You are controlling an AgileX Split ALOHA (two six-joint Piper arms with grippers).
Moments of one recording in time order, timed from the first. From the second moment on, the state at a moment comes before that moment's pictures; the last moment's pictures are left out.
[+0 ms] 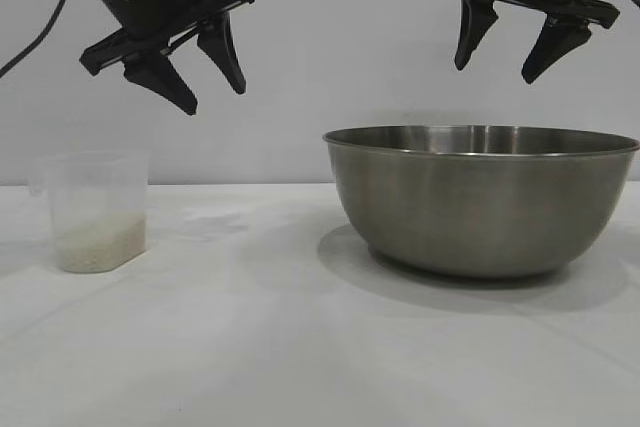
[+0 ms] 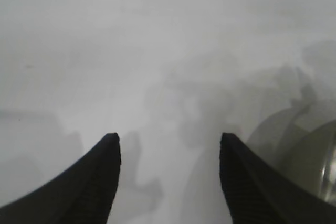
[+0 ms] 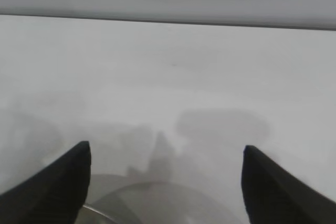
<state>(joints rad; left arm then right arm) -0.28 1.98 -1.41 -0.67 0.38 0.31 0.15 2.04 -1.68 0.32 0.70 -0.17</state>
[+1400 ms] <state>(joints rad) -0.28 1.98 -1.41 -0.67 0.37 0.31 0.10 1.98 -1.70 0.29 1.16 -0.18</state>
